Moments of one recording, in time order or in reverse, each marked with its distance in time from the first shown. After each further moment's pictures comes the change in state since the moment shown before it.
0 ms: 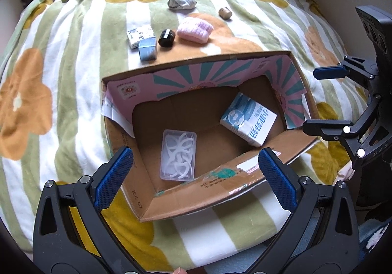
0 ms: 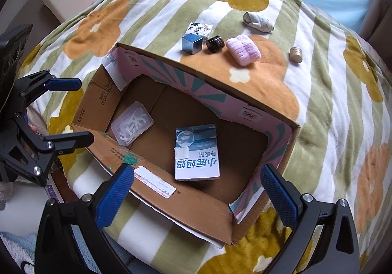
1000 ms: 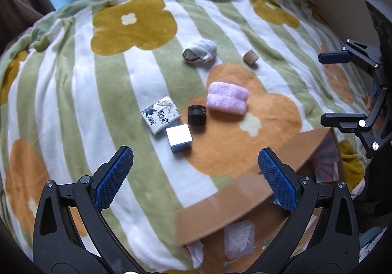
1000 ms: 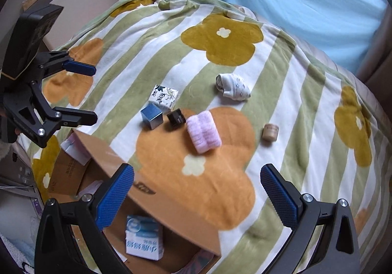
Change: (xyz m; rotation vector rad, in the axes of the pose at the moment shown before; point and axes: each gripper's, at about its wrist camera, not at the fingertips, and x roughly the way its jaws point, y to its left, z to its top) left arm 0.054 0.084 0.189 0.103 0.015 -0.017; right arm 0.005 -0.072 0.146 -0.098 -0.129 -0.051
